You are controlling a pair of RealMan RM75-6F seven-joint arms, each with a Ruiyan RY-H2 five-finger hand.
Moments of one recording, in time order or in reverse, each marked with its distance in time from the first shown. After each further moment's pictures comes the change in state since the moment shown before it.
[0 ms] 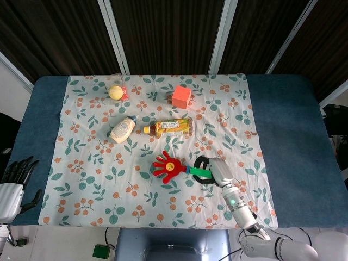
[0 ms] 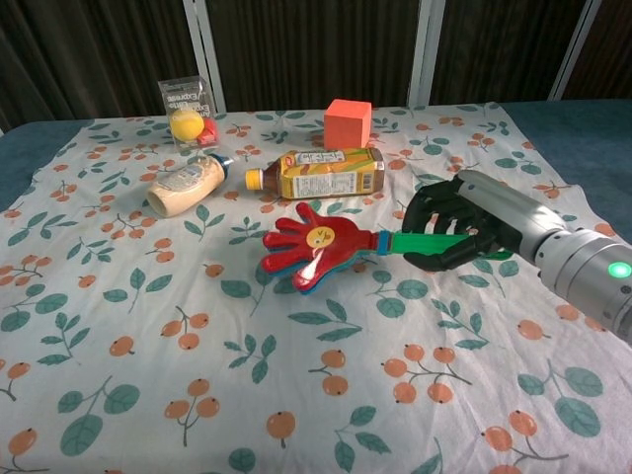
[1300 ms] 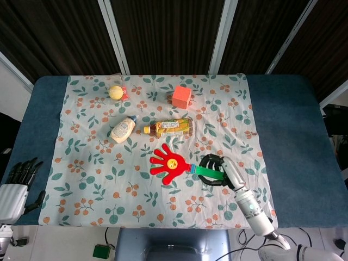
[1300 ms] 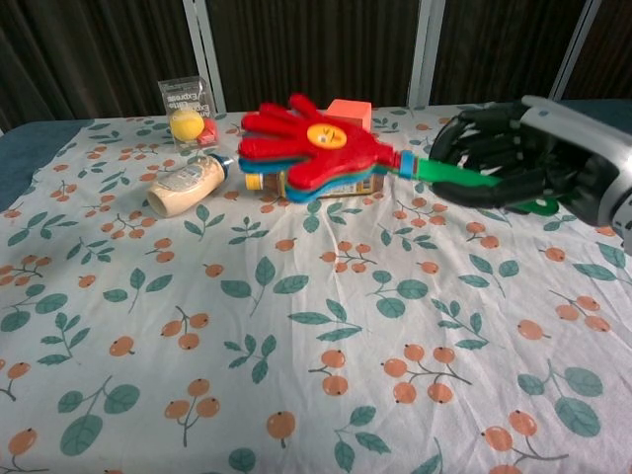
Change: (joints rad) left arm 0.000 -0.006 0.006 -0.017 0.010 -0.006 0.051; right arm -0.070 0.197 -0.029 -0.207 -0.198 0.091 0.342
